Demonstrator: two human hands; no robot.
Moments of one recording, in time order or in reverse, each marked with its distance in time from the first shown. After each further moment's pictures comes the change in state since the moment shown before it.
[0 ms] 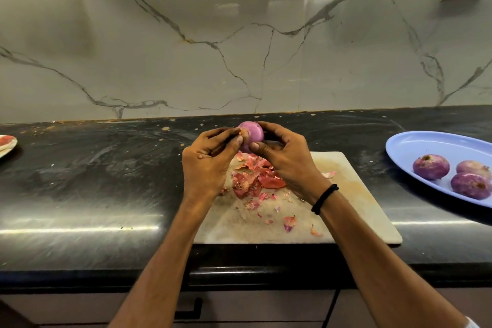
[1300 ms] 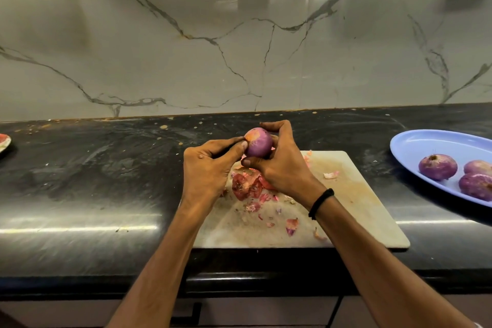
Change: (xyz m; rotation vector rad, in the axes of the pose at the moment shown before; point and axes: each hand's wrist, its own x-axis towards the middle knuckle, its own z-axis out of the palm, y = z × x) left_hand -0.001 -0.006 0.002 -0.110 -0.061 -0.224; right_hand 0.005 0.016 0.009 -0.274 0.013 -0.056
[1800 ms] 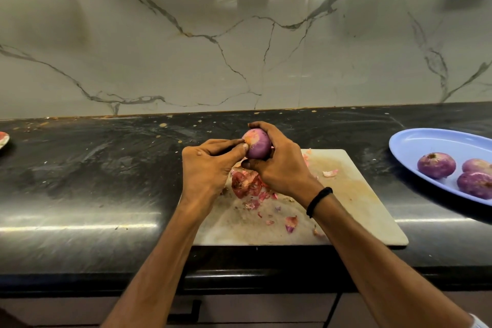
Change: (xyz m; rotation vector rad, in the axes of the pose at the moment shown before) left_hand -0.001 0.002 0.003 0.004 0.053 -0.081; right_hand -0.003 -0.001 -0.001 -0.183 -0.022 -0.109
